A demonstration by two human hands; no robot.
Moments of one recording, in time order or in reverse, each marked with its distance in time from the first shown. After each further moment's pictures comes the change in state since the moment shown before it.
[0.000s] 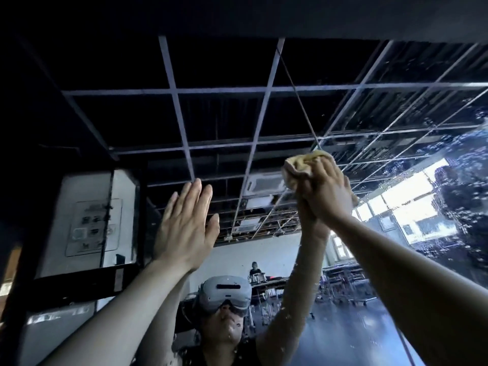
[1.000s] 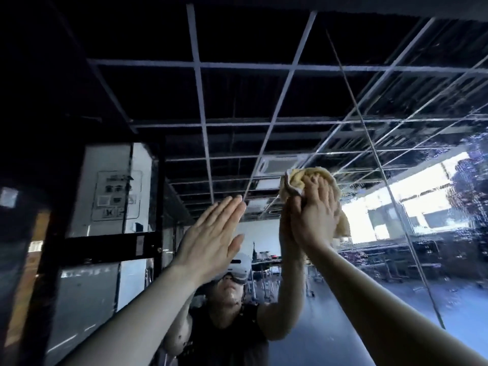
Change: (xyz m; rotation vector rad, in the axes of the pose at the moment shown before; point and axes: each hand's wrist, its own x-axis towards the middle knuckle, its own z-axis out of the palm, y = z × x) left_hand -0.083 -0.060 -0.035 0.055 -0.206 0.225; right_hand -0.114 -0.133 0.029 0.142 -0.087 0.175
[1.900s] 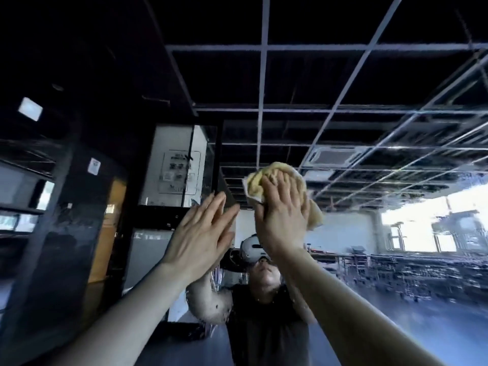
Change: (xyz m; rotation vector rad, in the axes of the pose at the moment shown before) left_hand -0.148 -0.139 -0.032 0.101 -0.087 -0.276; right_hand -0.121 -0.187 0.090 0.008 -0.226 -0.344
